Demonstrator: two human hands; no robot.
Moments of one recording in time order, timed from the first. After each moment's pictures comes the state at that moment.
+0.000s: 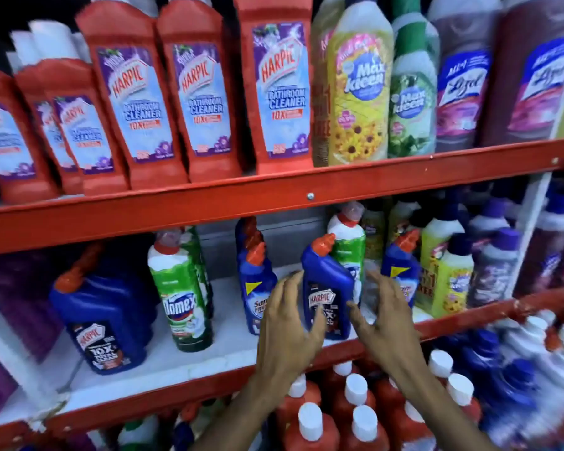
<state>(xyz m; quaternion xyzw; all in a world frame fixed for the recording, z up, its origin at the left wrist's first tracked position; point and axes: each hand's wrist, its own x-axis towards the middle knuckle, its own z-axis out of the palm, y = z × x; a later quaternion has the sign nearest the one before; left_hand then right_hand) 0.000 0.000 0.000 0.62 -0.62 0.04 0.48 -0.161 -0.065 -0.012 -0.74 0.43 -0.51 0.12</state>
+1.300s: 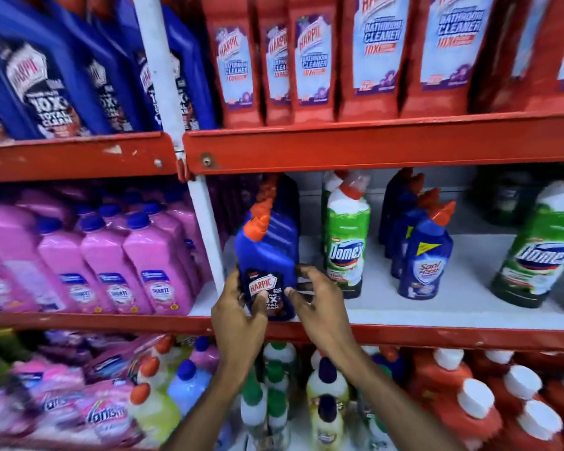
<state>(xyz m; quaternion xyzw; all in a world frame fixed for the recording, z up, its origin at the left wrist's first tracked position) 0.226 0.163 -0.032 0.71 -0.36 0.06 0.60 0.123 0.062 -0.024 -0.78 0.27 -0.41 0.38</state>
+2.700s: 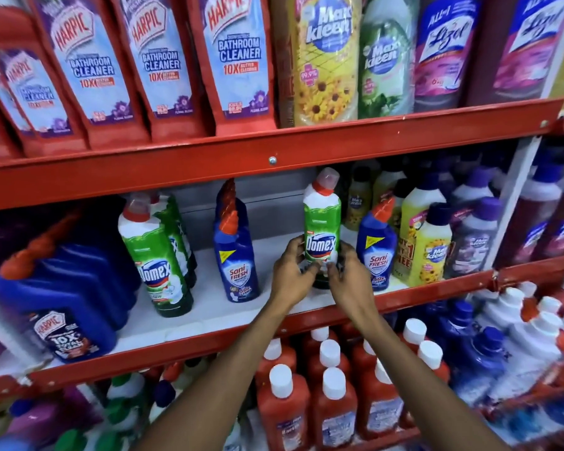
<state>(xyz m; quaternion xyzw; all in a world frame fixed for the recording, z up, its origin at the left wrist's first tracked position) -0.025 -0.092 -0.018 0.63 -0.56 -0.18 0.51 -0.150 -0.119 -0.029 -0.70 0.47 -0.47 0.25</state>
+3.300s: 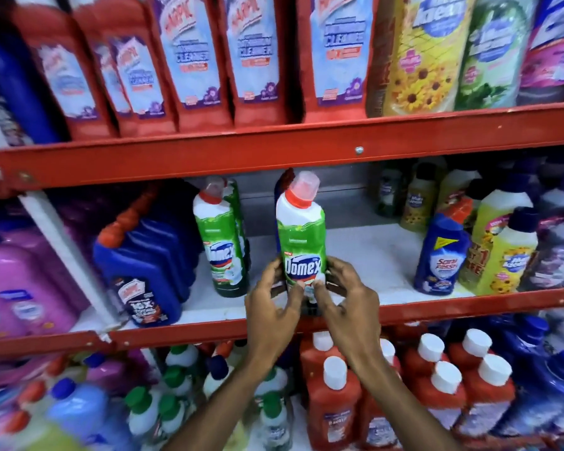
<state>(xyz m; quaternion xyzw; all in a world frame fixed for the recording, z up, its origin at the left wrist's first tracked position) 0.044 0.048 -0.028 0.60 -0.47 -0.06 0.64 -0.080 -0.005 -0.020 -0.71 0.34 -0.53 0.31</state>
